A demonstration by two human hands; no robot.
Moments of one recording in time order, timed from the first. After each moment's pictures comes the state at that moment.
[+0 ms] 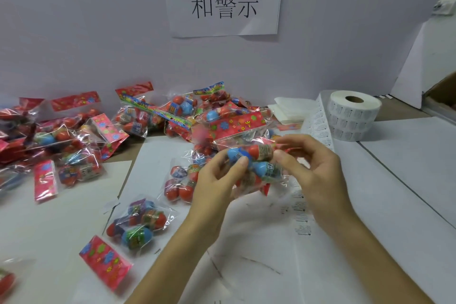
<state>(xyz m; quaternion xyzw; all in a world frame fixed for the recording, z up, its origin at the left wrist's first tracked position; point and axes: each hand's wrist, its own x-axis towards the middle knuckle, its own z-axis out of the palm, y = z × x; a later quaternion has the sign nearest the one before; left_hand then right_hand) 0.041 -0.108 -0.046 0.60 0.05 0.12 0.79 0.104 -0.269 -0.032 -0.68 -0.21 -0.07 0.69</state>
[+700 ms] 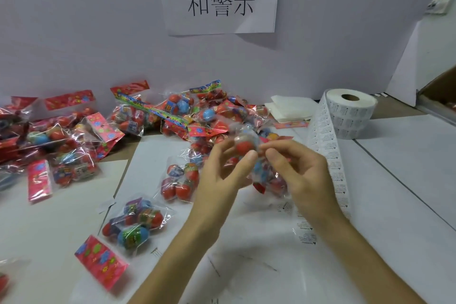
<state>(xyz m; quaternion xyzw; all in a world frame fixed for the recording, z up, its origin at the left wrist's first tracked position) 0.040 -0.116 -0.044 0.67 0.04 0.15 0.73 0.095 -0.263 -0.035 -0.69 -0.27 -0.07 0.67</state>
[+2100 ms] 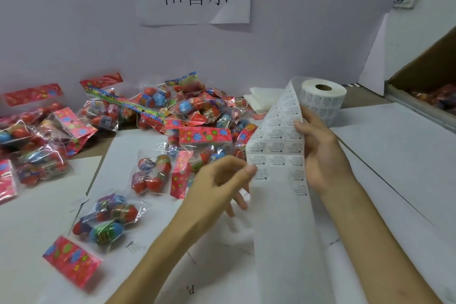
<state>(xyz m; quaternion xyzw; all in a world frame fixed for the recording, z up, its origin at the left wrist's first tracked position) 0.036 -0.128 -0.050 0.76 -0.03 0.05 0.65 0.138 -0.312 -0.022 -0.48 -0.07 0.06 0.87</state>
